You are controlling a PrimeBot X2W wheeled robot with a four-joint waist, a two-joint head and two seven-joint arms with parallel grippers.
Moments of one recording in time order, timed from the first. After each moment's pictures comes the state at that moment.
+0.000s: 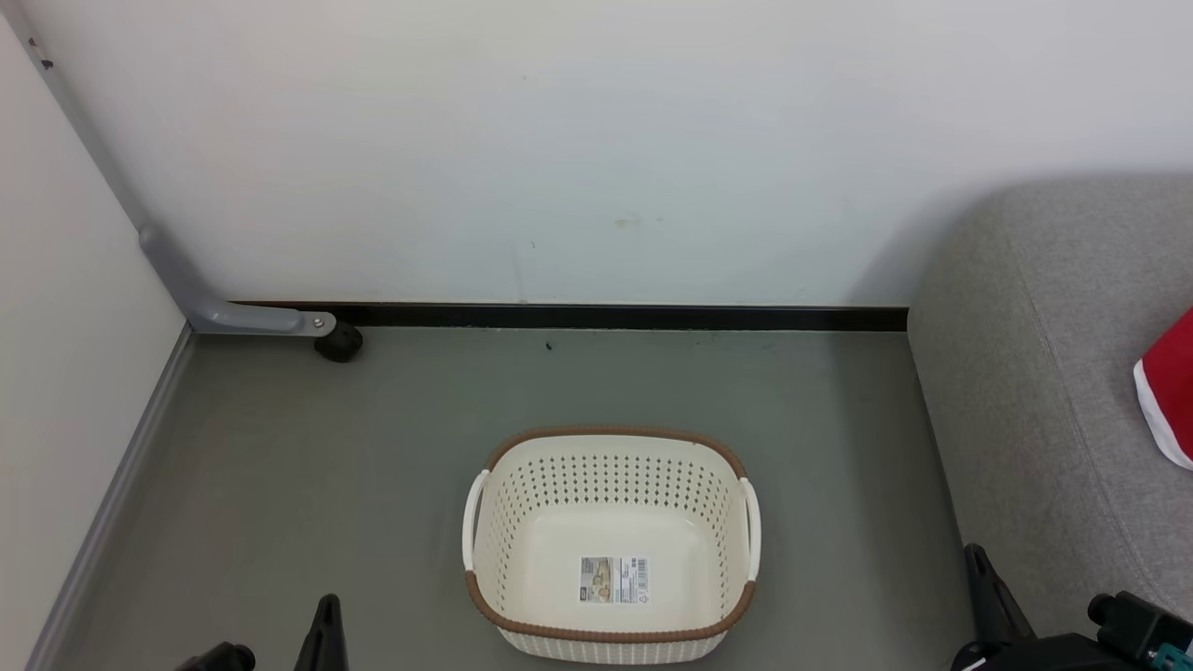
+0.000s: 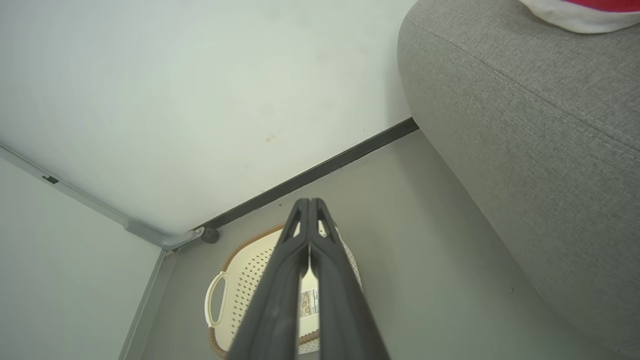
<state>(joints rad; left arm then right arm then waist) 0.01 0.10 -0.13 0.42 -0.69 0.03 -0.16 -0.03 -0.05 0.06 0.47 0.61 0.12 -0.17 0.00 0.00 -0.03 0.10</state>
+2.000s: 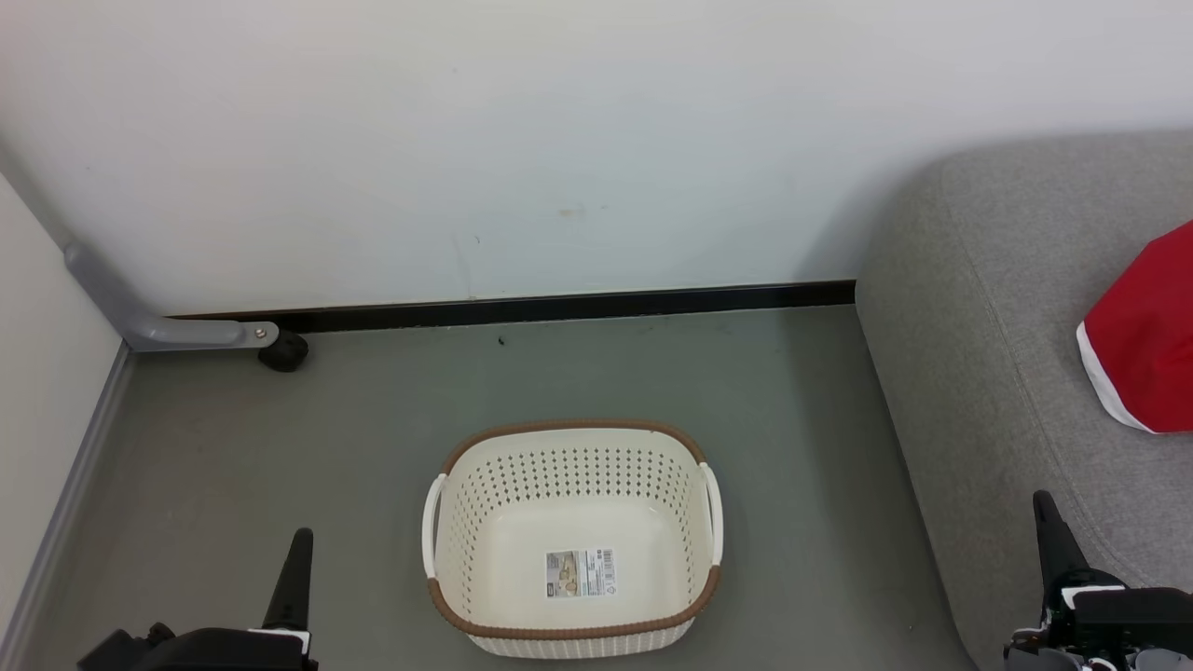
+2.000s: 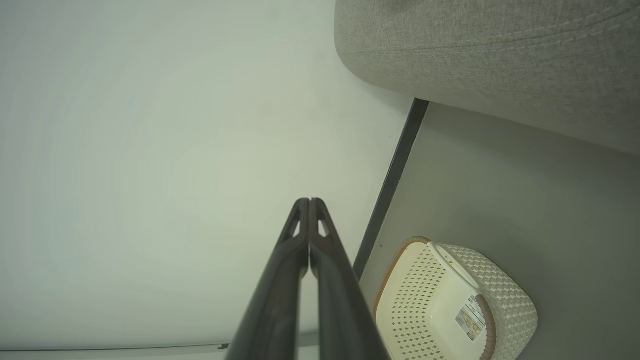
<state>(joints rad) -0.05 0.06 0.04 0.33 -1.38 -0.08 0.05 -0.07 -0.05 -0.09 0.34 1.36 0.12 0.05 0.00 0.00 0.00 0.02</state>
